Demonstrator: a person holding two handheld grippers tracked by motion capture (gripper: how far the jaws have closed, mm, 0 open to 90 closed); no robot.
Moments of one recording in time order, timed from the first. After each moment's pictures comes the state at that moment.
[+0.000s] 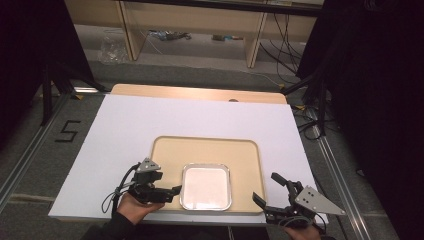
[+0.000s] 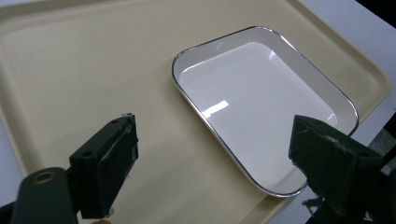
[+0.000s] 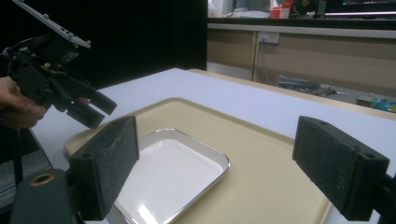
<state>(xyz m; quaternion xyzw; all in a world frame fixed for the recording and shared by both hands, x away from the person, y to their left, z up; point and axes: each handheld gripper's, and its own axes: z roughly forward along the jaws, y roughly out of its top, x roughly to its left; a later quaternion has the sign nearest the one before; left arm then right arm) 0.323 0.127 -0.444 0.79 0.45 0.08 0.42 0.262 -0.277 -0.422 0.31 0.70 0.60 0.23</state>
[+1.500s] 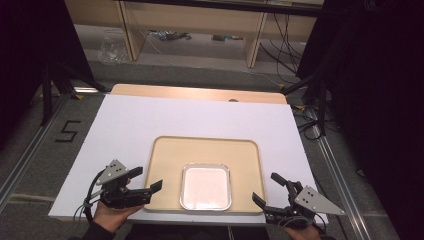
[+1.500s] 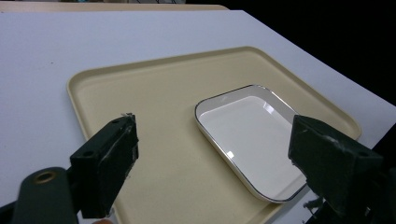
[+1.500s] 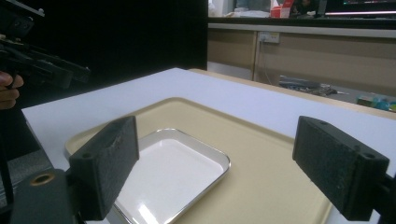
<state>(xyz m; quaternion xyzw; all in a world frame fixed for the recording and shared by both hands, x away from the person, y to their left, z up) 0.289 0.175 -0.420 0.73 0.43 0.15 0.51 0.262 -0.276 -0.422 0.31 0.71 0.60 0.23</state>
